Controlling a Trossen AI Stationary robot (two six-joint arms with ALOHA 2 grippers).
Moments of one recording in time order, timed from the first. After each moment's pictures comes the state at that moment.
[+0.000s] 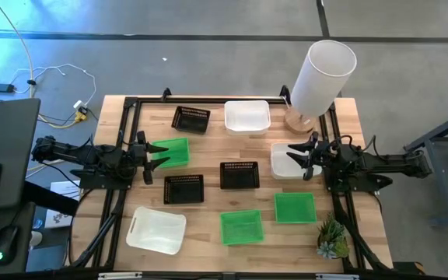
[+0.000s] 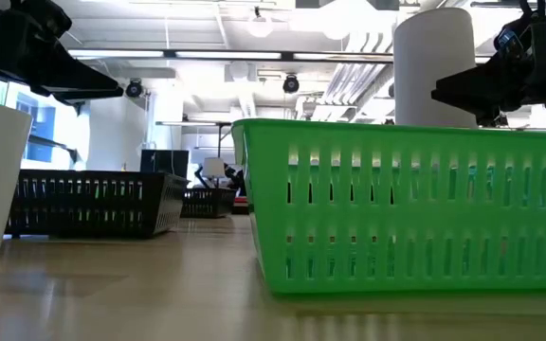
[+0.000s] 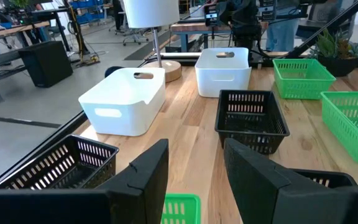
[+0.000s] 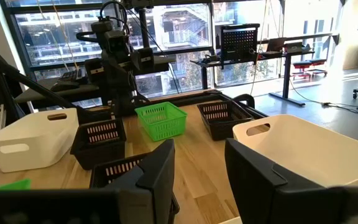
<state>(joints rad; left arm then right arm) -0.11 0.13 0.16 -0.24 -0.50 -0.02 0.01 0.08 0.01 0.10 0.27 0.08</state>
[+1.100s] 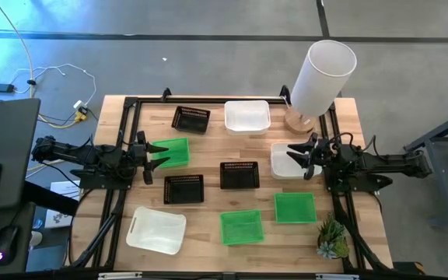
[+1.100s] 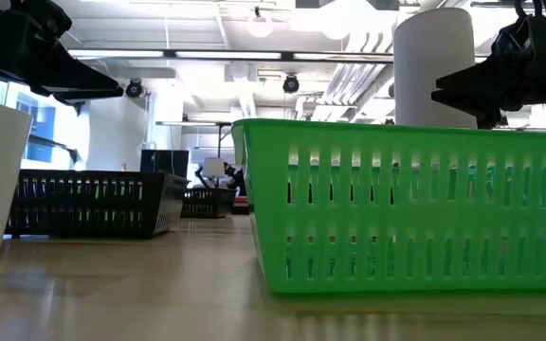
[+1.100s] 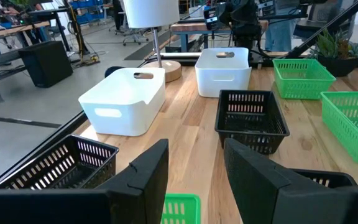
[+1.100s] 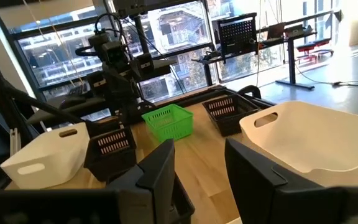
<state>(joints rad) -0.11 0.13 0.16 -0.24 -0.50 -0.02 0.01 0.08 0.01 0.10 0.28 0.22</state>
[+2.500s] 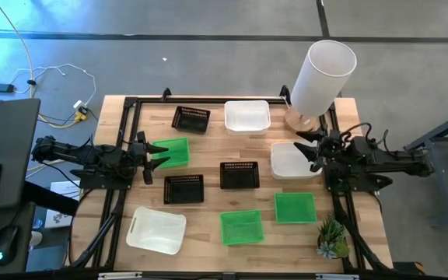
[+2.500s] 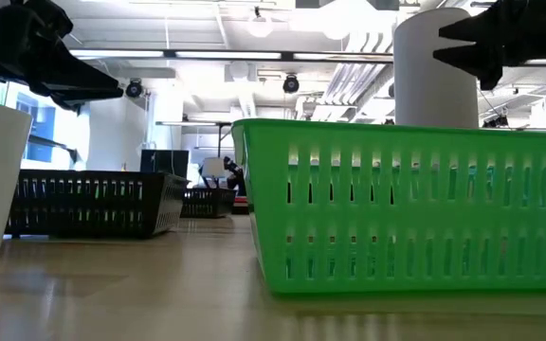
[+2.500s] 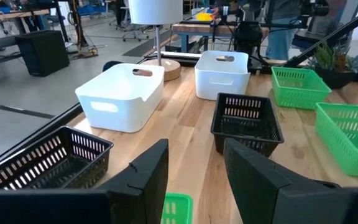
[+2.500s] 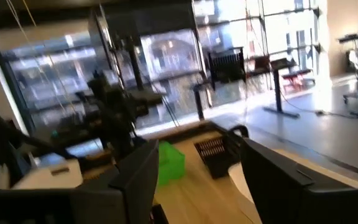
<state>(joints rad) -0.11 0.13 0.16 -0.24 -0.50 -0.11 0.01 0.16 0.24 0.00 0.35 0.15</state>
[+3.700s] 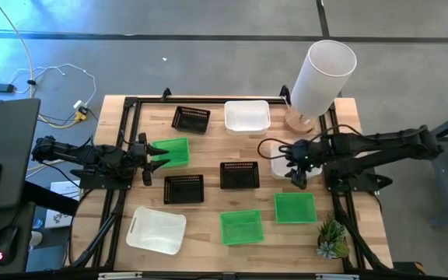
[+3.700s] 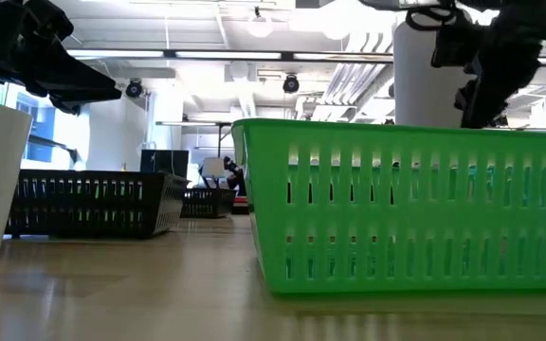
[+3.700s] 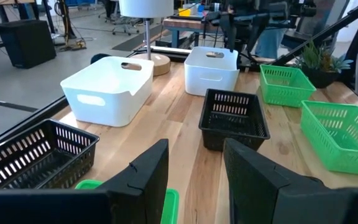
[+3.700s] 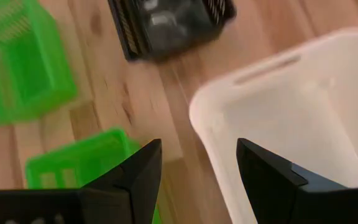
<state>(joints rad) -0.11 0.13 0.16 -0.25 -0.46 -0.15 0.01 0.96 0.71 -0.81 -0.05 0.37</state>
